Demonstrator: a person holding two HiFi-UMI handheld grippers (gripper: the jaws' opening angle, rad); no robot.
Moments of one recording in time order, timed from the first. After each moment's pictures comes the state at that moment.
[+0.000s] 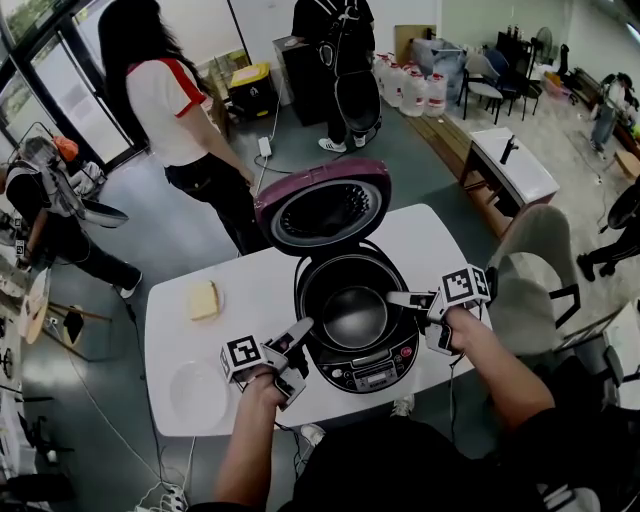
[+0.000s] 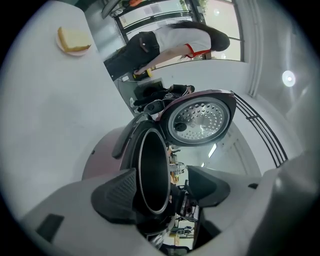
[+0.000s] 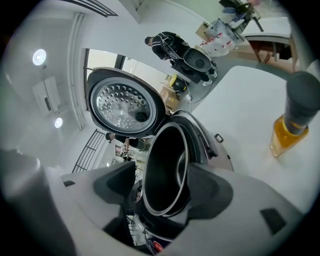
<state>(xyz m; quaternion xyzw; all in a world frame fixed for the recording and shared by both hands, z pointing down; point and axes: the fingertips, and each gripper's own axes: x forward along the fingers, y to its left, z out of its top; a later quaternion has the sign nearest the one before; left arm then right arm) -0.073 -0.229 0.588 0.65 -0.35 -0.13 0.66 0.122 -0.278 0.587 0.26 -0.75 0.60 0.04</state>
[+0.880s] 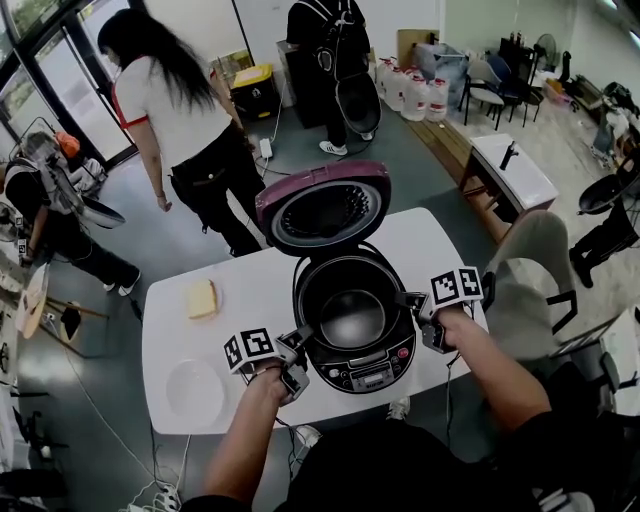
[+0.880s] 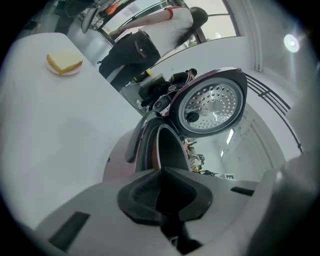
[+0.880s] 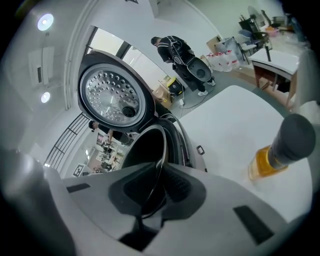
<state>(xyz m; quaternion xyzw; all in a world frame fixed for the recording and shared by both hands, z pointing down) -0.070 -0.230 0.616 0.66 -0.41 -0.02 0.63 0.139 -0.291 0.617 0.32 -0.77 0.53 0.14</state>
